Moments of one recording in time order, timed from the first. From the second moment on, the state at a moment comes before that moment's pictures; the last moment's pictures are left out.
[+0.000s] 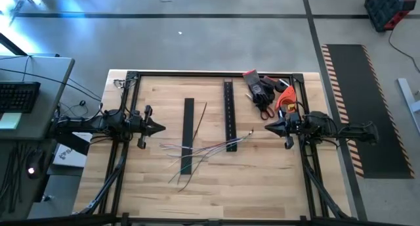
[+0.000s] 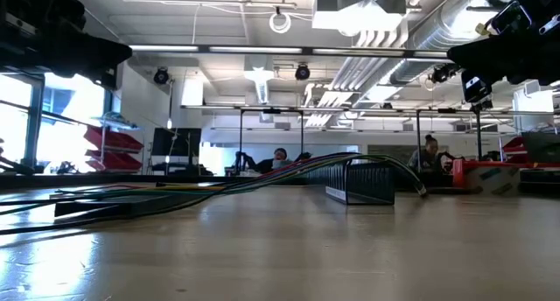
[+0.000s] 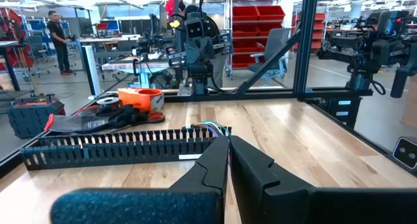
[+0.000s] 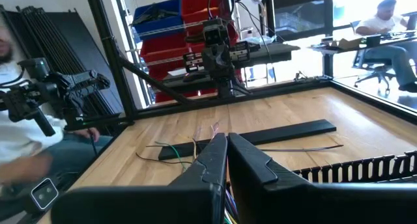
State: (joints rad) left arm -0.04 0.00 0.01 0.00 0.00 0.03; right arm -0.02 0.01 0.01 0.02 -0.07 0.18
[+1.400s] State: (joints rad) left arm -0.04 0.00 0.01 0.01 0.01 0.03; right arm -0.07 0.08 0.01 0.08 0.32 0.12
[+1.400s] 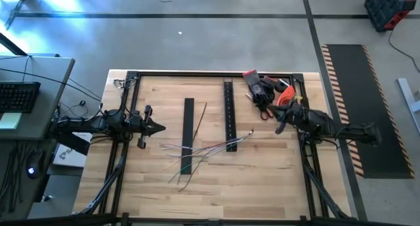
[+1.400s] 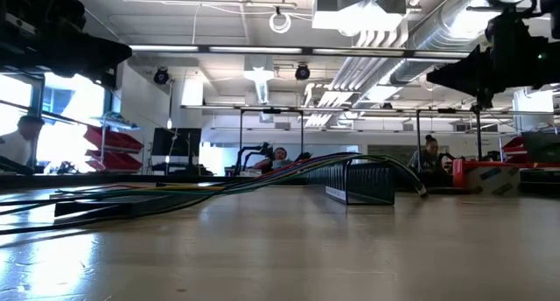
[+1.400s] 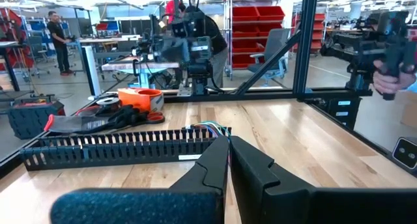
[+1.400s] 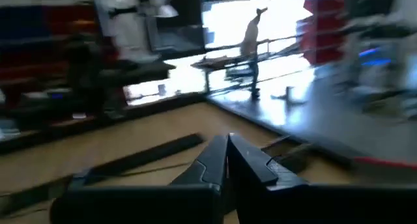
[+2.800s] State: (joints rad) left arm -0.30 0.69 0.02 0.90 -0.10 -0.10; right arm -0.02 1.24 0.31 0.09 -0.05 -0.13
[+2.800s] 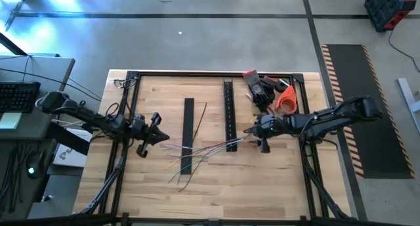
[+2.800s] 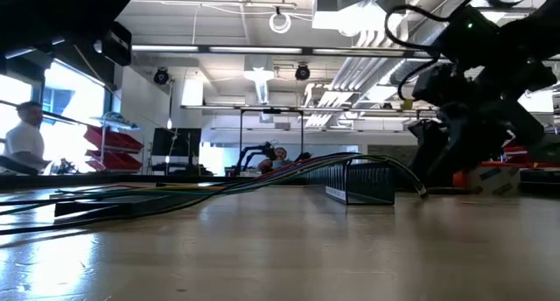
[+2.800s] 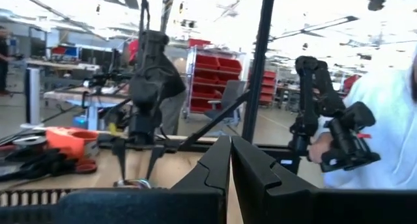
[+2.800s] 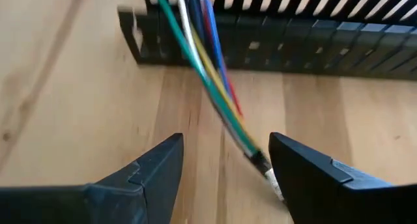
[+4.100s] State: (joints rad) left arm -0.33 1.00 0.22 0.93 -0.11 -0.13; right arm 0.24 1.19 1.03 -0.22 0.23 0.00
